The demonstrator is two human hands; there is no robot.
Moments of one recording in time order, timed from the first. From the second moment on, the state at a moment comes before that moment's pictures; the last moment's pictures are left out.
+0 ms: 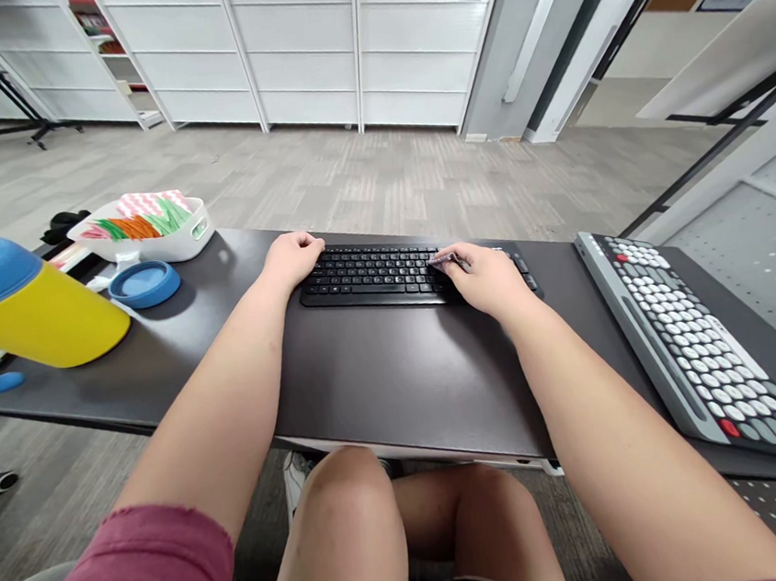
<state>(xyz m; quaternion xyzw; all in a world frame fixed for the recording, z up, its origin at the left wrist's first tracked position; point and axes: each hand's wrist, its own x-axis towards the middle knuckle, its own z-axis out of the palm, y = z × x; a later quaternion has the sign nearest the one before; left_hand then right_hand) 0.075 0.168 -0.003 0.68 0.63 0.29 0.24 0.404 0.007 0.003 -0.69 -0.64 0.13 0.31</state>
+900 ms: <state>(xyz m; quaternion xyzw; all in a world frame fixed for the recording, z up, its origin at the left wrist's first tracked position) 0.074 0.172 -0.005 0.68 0.63 0.30 0.24 0.404 0.007 0.004 -0.69 -0.64 0.13 0.32</state>
